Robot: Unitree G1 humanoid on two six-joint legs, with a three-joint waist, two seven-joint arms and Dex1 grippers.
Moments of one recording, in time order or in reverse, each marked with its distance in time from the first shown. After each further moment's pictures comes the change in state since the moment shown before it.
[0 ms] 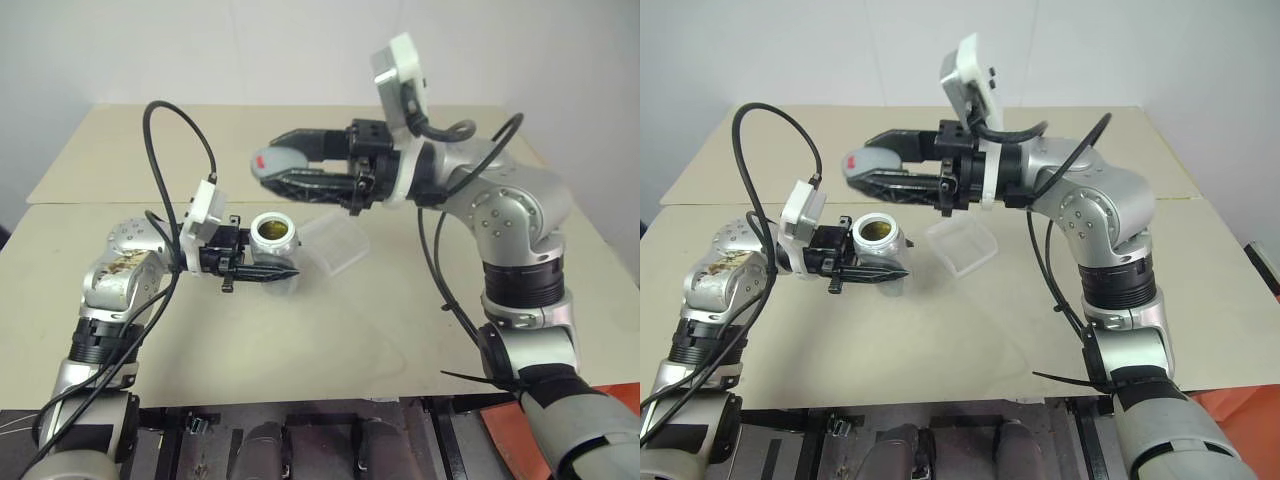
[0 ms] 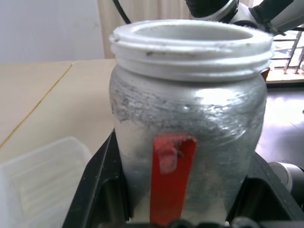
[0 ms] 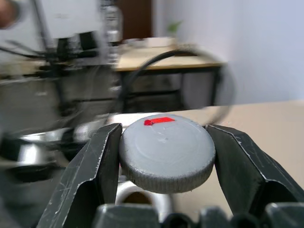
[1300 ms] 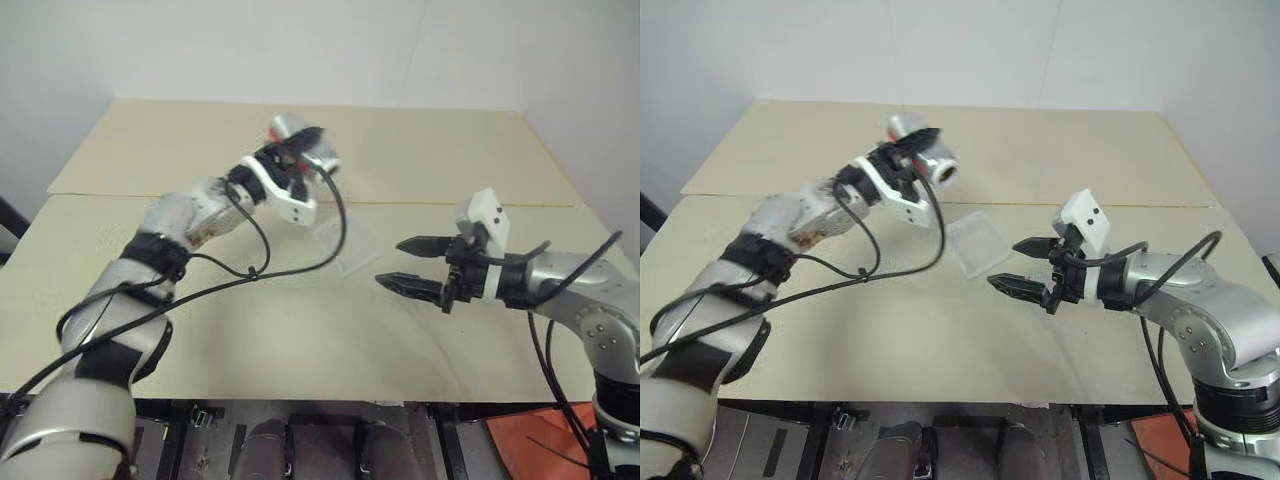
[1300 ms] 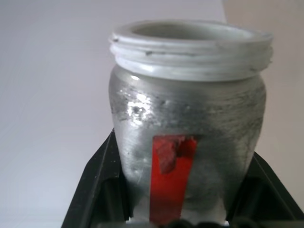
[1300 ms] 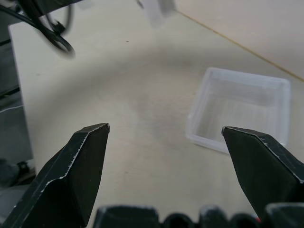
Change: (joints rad) left arm -0.636 -0.085 -0.706 0.838 1.650 -0.976 1.878; right arm 0.573 -0.392 -0.189 -0.415 0.152 0.290 -0.089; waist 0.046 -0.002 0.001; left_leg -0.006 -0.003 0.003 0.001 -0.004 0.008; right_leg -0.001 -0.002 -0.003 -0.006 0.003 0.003
